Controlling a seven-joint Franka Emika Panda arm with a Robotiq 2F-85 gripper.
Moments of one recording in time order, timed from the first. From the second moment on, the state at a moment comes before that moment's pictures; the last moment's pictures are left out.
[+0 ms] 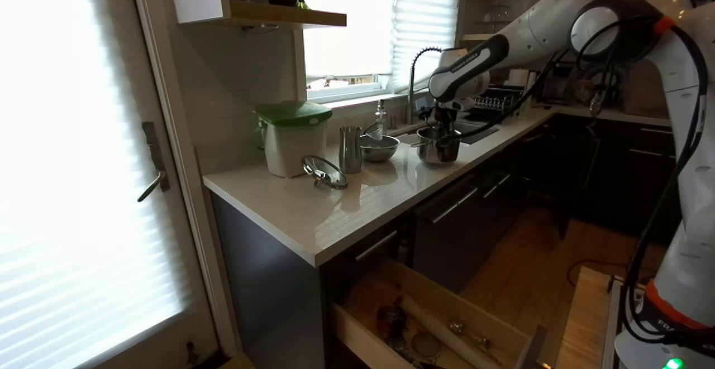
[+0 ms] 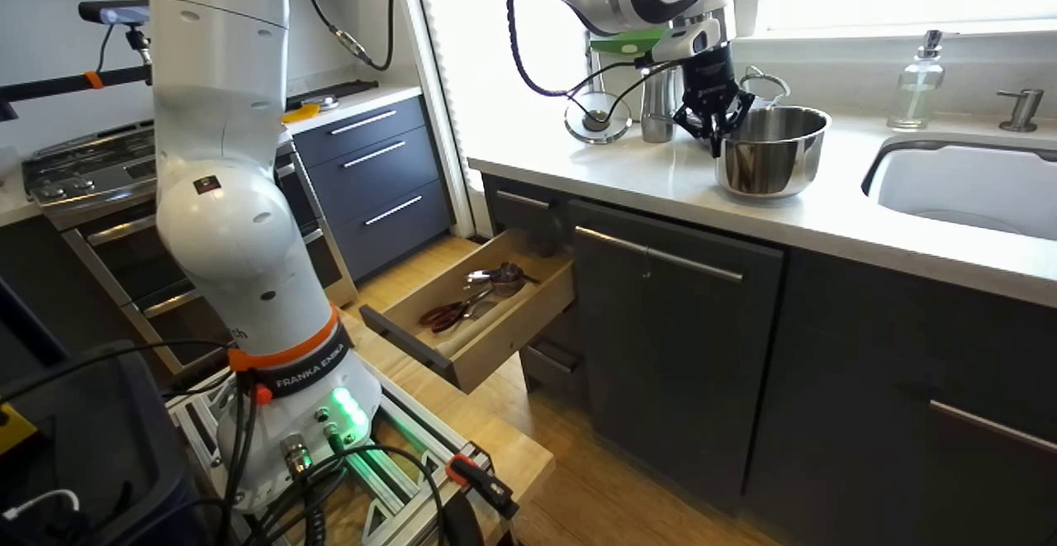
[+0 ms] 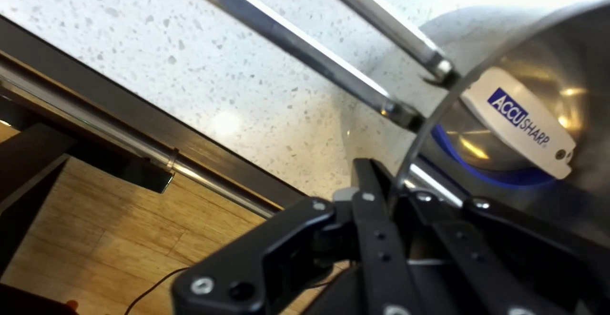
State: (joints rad) arm -0.18 0.40 -0.26 -1.69 -0.01 2.23 2.09
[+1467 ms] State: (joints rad) arm -0.24 0.53 -0.26 -1.45 0.00 2.11 2.02
